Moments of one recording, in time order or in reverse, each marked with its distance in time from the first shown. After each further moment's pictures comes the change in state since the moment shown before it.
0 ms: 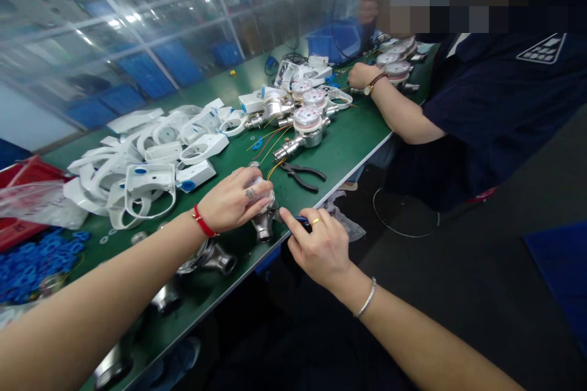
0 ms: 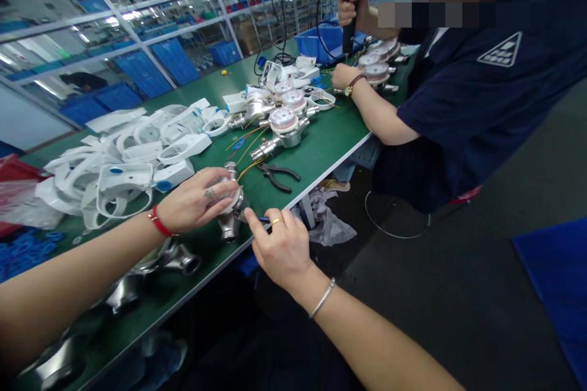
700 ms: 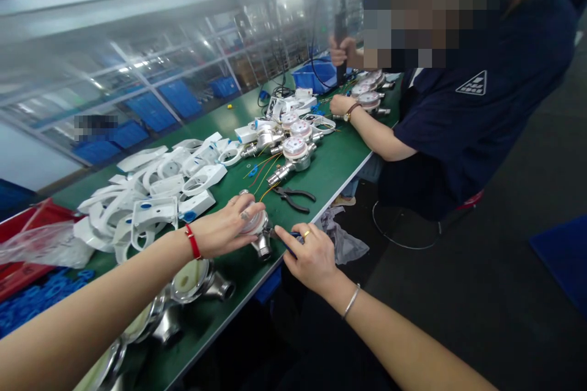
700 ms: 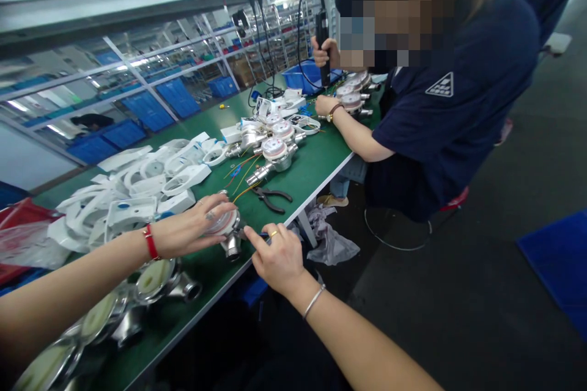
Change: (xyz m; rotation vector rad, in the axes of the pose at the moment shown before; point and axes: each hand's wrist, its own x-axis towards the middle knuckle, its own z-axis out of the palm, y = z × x) left_hand 0.003 -0.004 -0.020 -0.093 -0.286 -0.026; right_hand 0.005 0.012 0.009 0.203 -0.040 0.084
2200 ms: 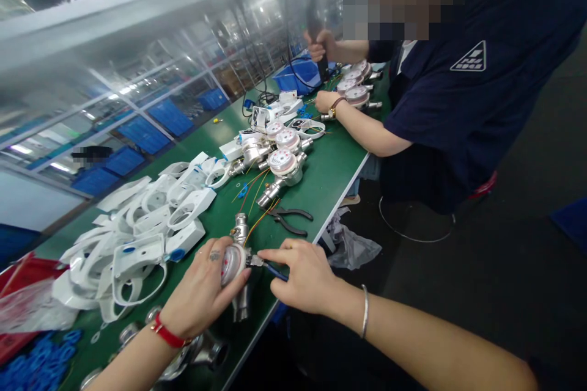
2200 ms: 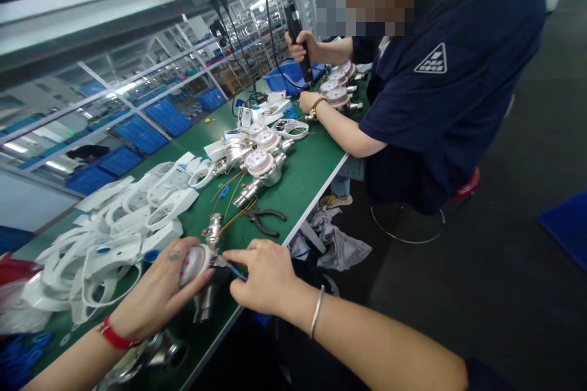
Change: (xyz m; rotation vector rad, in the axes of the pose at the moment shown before) left_hand -0.005 0.023 0.009 -0.064 0.231 -0.374; right_hand 0.044 -0.001 -0.023 0.332 -0.267 0.231
